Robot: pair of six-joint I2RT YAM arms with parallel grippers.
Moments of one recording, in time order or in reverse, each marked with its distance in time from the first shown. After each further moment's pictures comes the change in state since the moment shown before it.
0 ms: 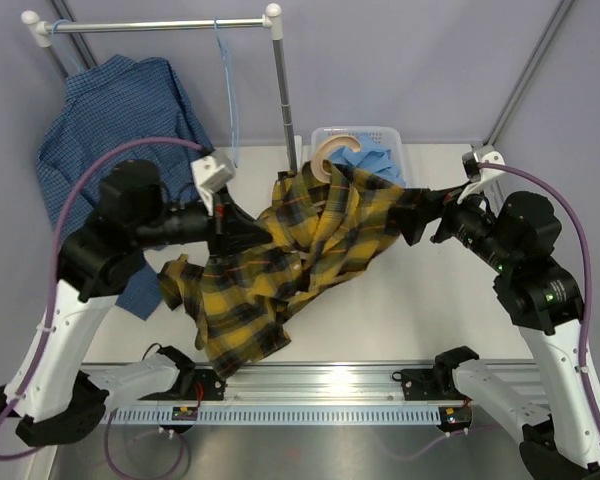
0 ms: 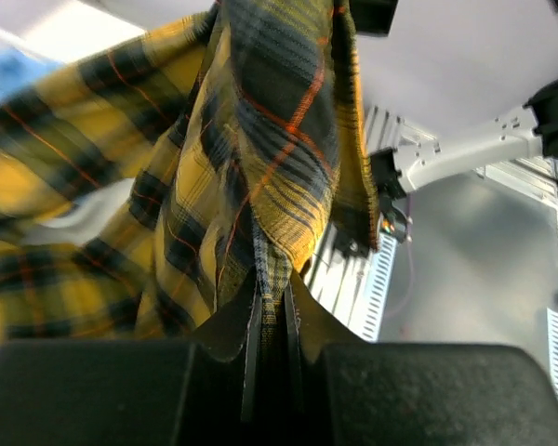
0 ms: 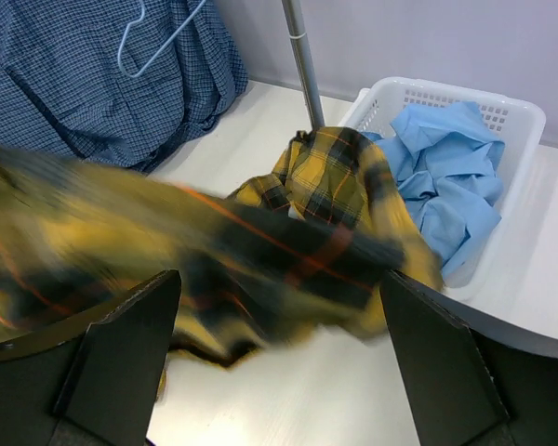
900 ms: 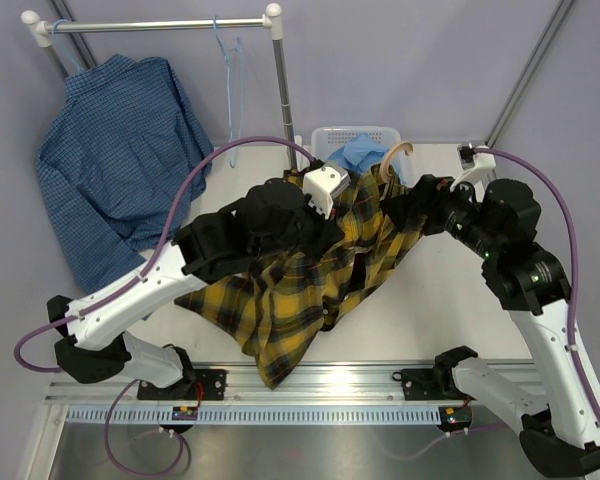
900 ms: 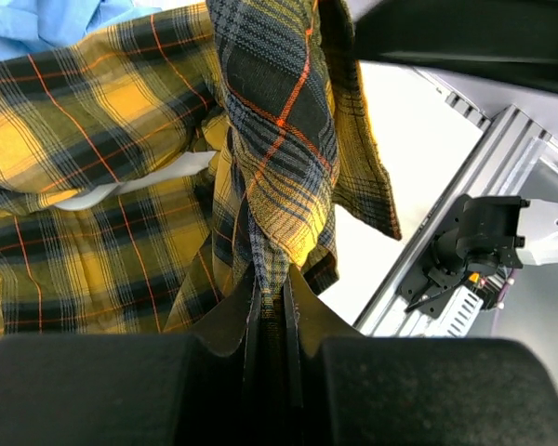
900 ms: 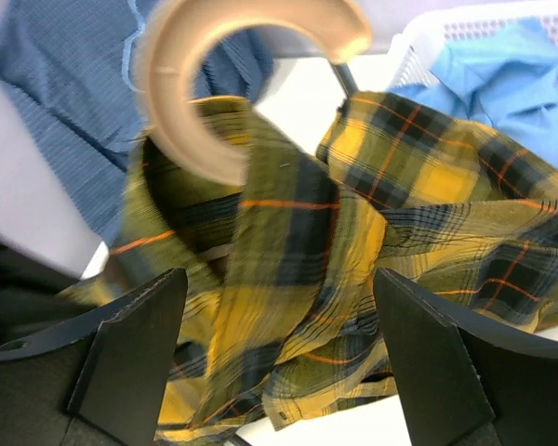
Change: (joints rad) left arm -0.557 0.337 0.024 0.162 -0.838 -0.166; right arm 0.021 0.054 0.000 0.000 0.018 0.248
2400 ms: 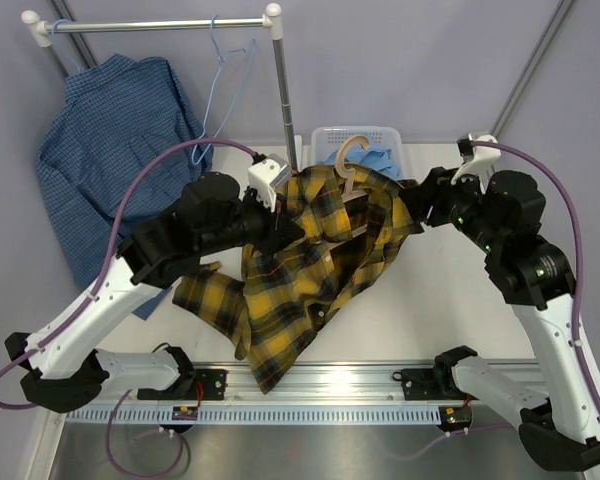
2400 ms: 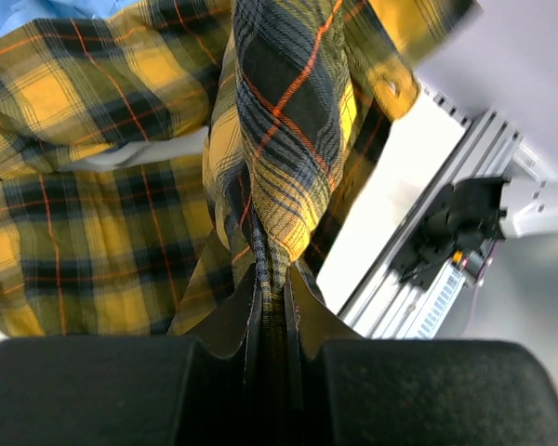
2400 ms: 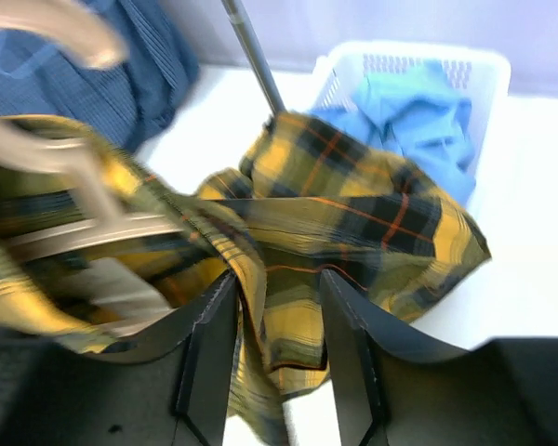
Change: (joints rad) left arm 0.193 -0.217 -0.129 -0.060 0.197 -0.006; right arm 0.003 0.063 0.062 -0.043 0.131 -0.183
